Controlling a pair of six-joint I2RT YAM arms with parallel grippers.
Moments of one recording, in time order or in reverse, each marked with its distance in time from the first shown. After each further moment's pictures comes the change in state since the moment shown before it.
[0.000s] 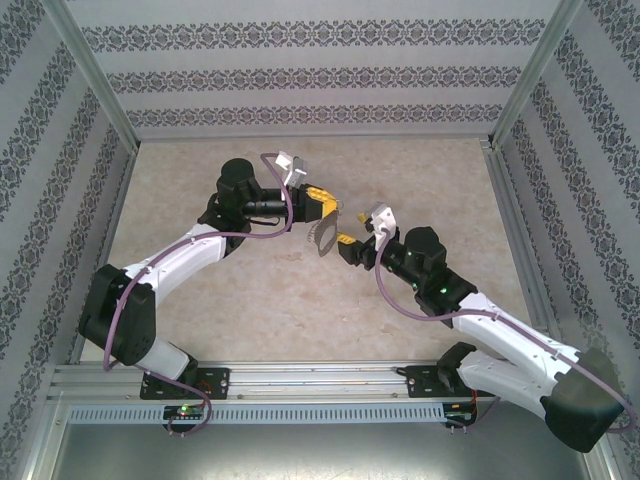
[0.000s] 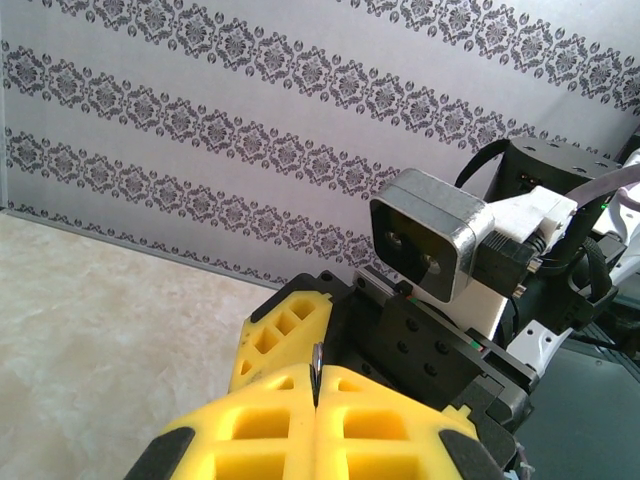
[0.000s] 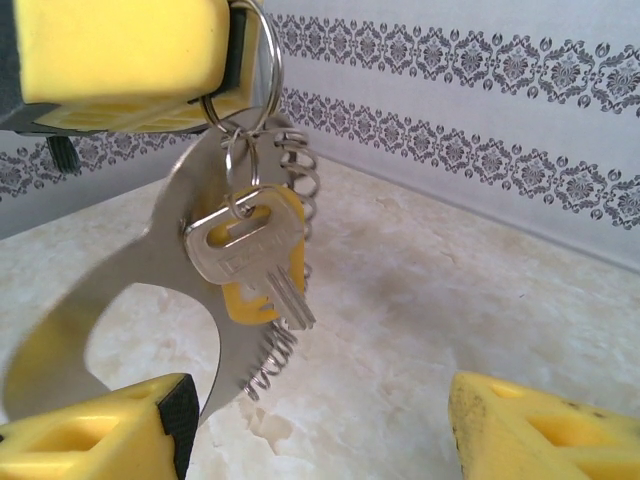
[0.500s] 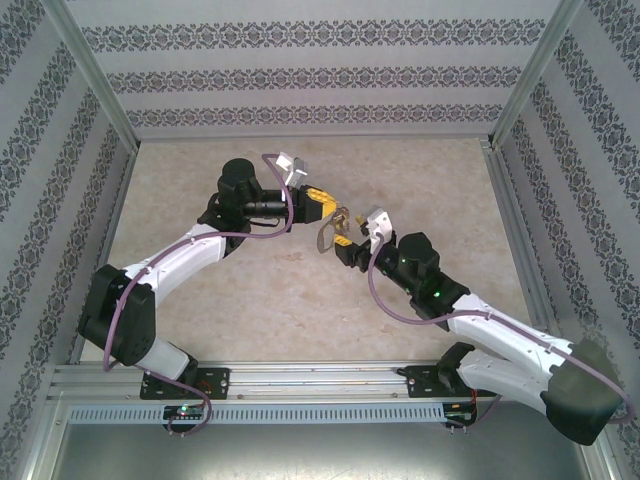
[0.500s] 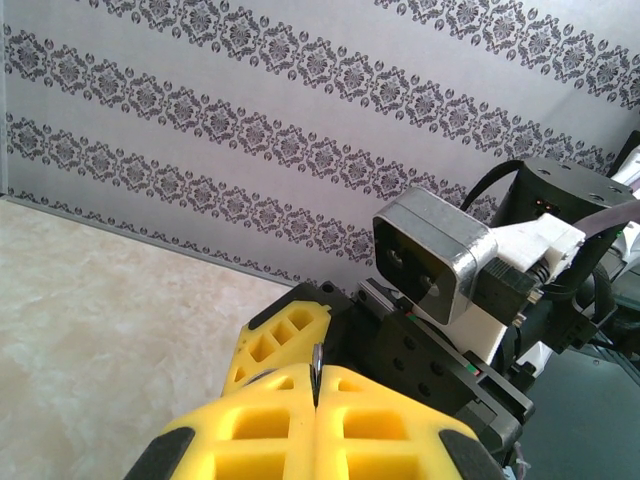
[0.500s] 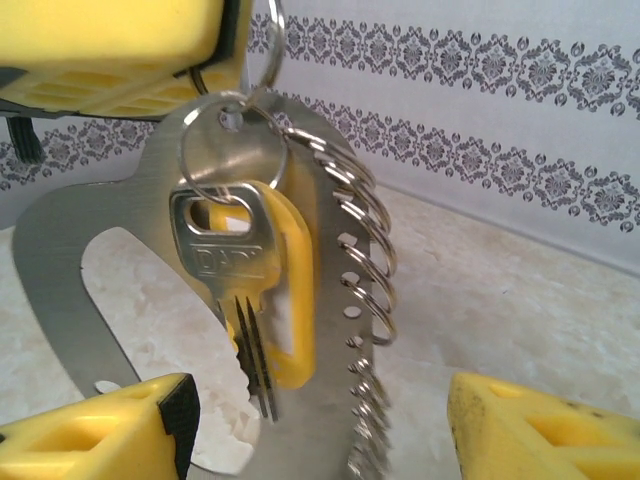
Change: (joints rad) left arm 0.000 -0.002 0.000 -0.032 -0.004 0.005; right arm 0.062 0.040 -0.036 0.093 0.112 -0.002
